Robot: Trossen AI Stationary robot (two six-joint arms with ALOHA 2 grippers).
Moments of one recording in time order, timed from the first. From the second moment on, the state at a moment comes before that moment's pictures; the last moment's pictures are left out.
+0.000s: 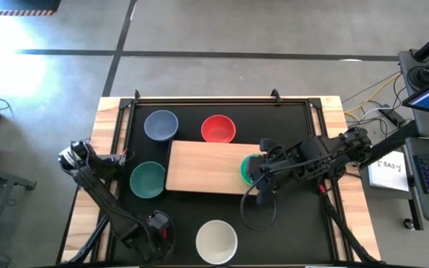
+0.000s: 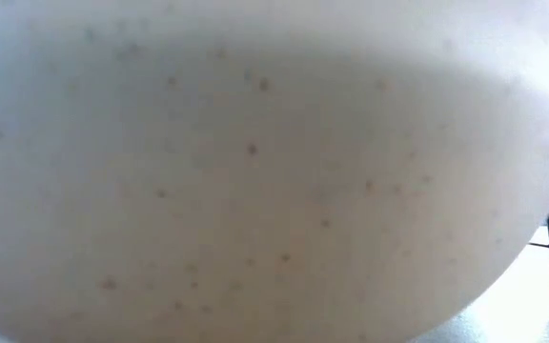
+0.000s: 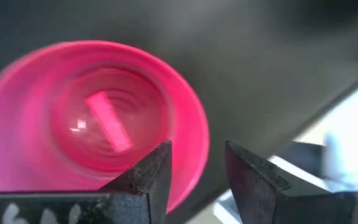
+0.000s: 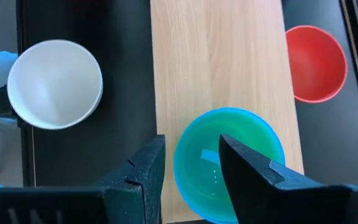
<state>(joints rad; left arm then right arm) -0.89 1.73 1.23 -0.81 -0.03 -1.82 0.39 1.78 2.23 -1.57 0.24 0.42</state>
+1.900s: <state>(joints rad) -0.82 1.88 1.99 -0.95 -0.10 -0.52 0.43 1.78 2.19 -1.55 0.06 0.27</state>
